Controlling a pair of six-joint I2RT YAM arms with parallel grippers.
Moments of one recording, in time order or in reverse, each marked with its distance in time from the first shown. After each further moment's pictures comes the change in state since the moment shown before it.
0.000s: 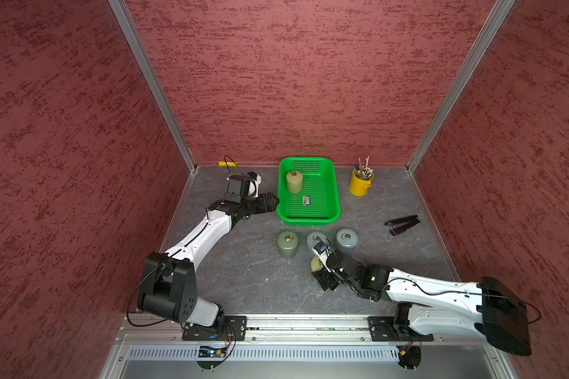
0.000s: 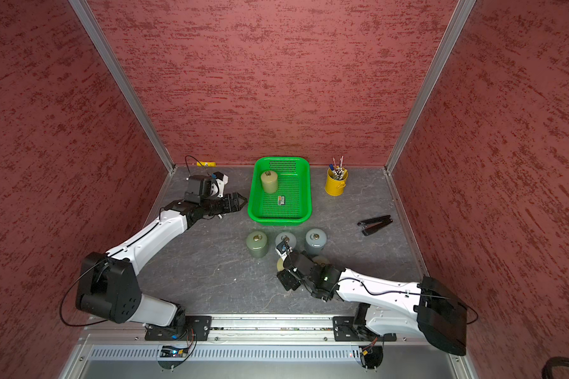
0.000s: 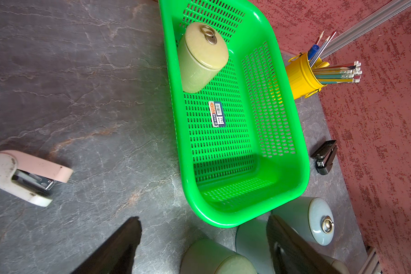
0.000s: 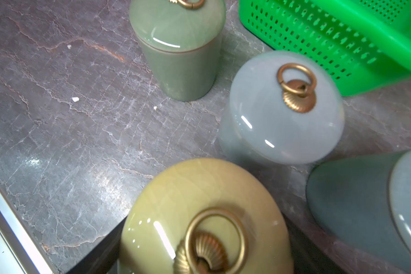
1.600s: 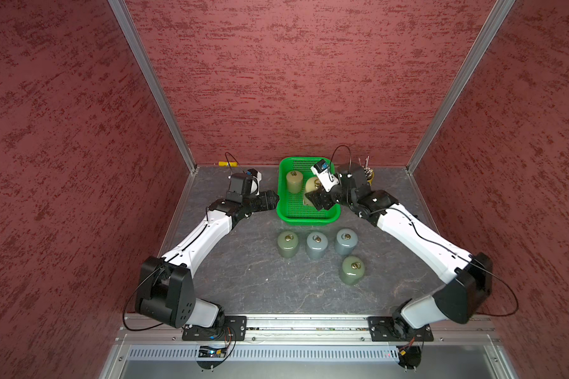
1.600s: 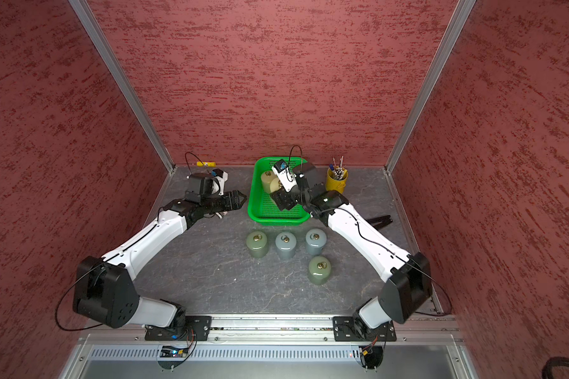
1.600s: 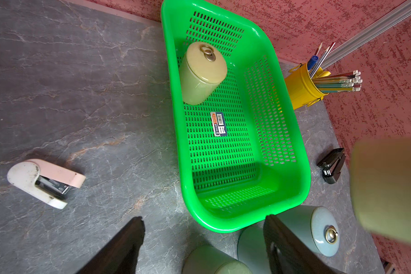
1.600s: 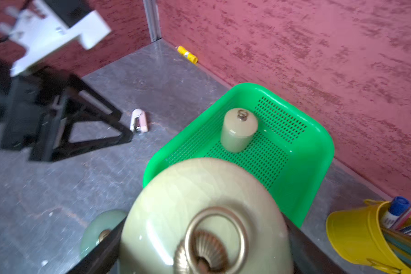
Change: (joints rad) left arm -0.031 -0.030 0.024 -0.025 -0.084 -0.001; right arm -0.465 0.300 0.797 -0.187 -0.315 -0.389
